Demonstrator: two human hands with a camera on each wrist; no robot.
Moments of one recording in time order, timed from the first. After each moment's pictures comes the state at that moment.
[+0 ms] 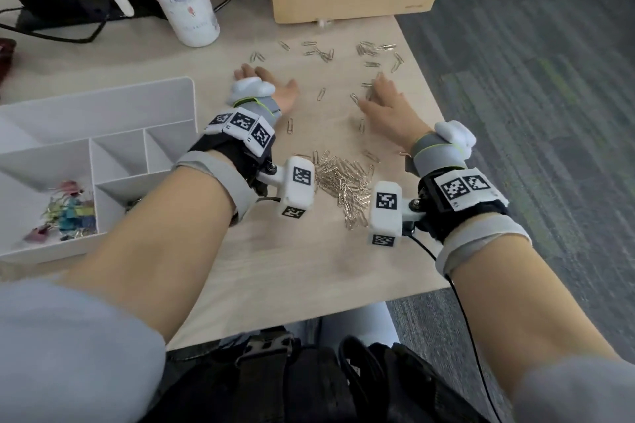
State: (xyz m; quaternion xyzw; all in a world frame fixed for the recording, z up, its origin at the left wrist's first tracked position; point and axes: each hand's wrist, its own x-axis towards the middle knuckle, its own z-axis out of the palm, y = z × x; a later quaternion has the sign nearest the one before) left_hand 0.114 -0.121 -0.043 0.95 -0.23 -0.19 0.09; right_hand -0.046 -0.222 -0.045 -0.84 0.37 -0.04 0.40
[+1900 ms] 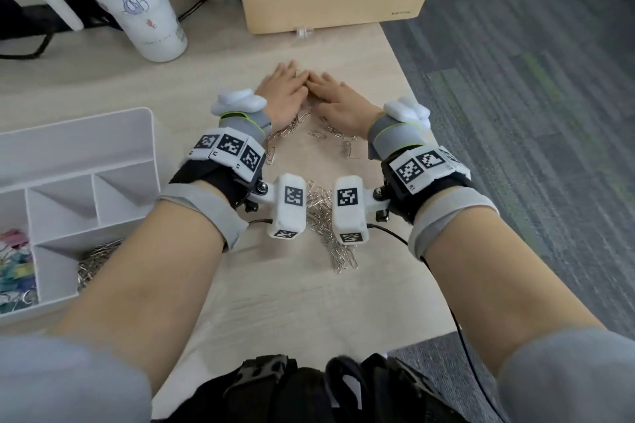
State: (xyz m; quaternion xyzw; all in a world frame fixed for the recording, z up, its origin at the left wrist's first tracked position) left_hand 0.134 -0.178 -0.056 0.84 -0.48 -0.22 0.12; right_hand 0.020 -0.253 -0.046 -0.92 0.22 0.06 0.30
